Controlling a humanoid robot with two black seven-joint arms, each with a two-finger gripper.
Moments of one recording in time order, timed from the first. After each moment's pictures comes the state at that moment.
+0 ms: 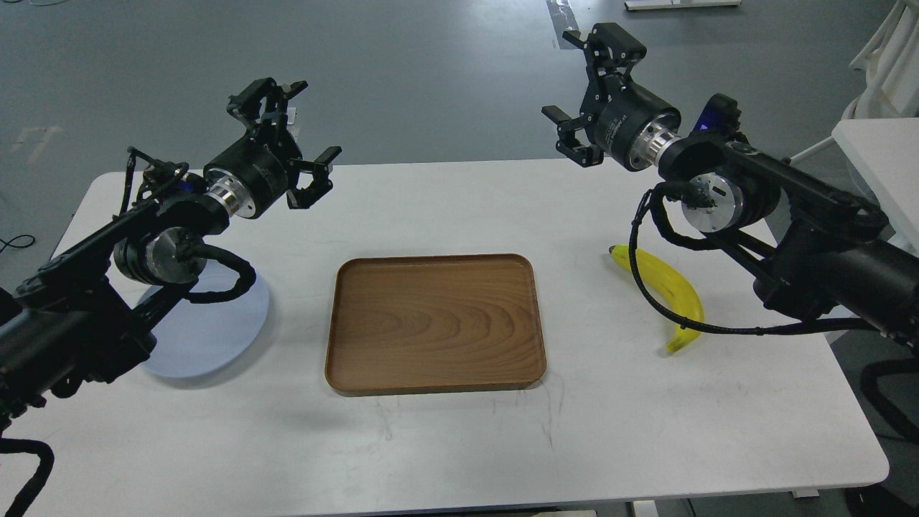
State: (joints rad) left arm -0.80 0.39 -0.64 -0.96 0.05 -0.15 -0.15; right arm 1.00 -0.38 0.46 1.03 -0.07 0.00 0.12
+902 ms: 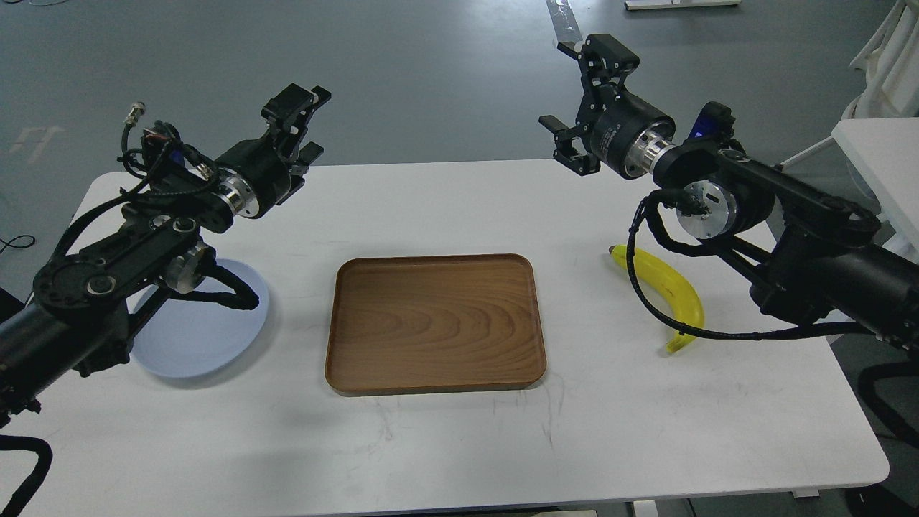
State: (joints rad) left arm -0.82 0.39 -0.63 -0.98 0.78 0.01 -0.17; right arm 0.99 -0.38 0.44 1.03 -0.08 0.00 0.12
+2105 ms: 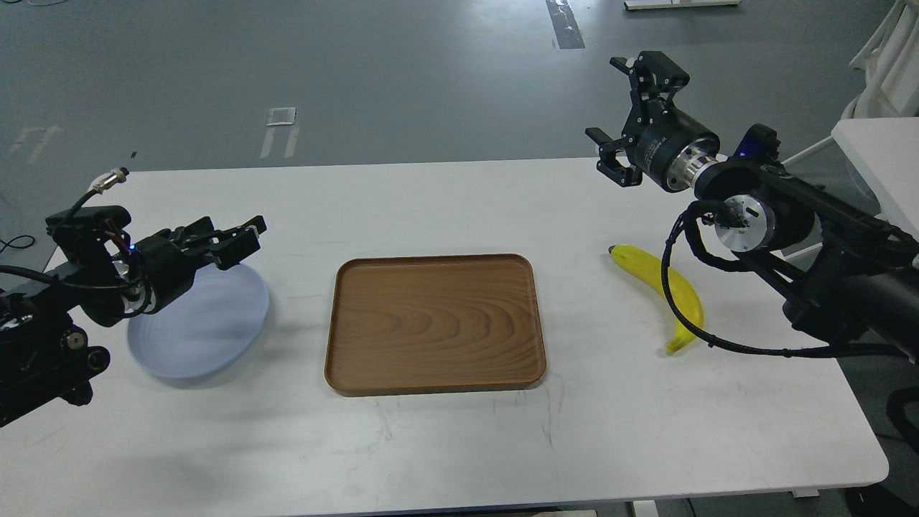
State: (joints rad) left arm -0.74 0.80 -0.22 -1.17 1.38 0.20 -0.18; right arm 0.90 -0.45 0.52 1.03 -0.07 -0.01 0.12
